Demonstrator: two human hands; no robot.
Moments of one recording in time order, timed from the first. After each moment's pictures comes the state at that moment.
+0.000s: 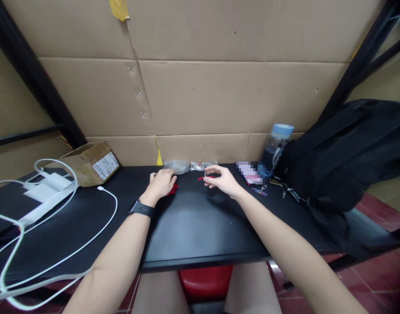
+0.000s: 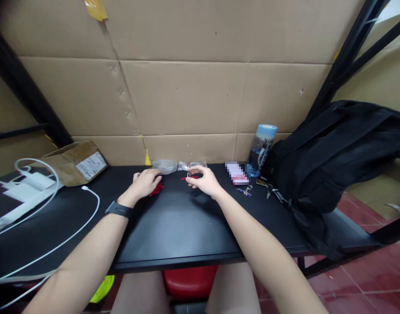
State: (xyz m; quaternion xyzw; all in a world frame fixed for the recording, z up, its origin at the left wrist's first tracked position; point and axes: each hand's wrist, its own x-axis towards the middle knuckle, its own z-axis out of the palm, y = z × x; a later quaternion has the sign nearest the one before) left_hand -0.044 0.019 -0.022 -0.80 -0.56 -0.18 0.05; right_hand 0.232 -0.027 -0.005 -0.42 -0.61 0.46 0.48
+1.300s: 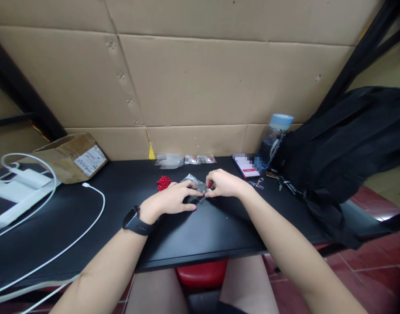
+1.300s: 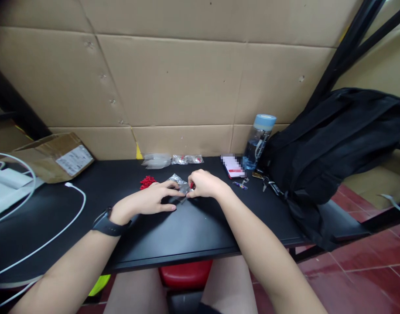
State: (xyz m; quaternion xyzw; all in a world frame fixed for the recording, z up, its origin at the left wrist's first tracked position) left_hand 0.011 -0.045 -0.003 -0.94 -0.32 -0.02 -0.13; right_hand 0.255 -0.036 0.008 -0.45 -0.88 0.10 0.11
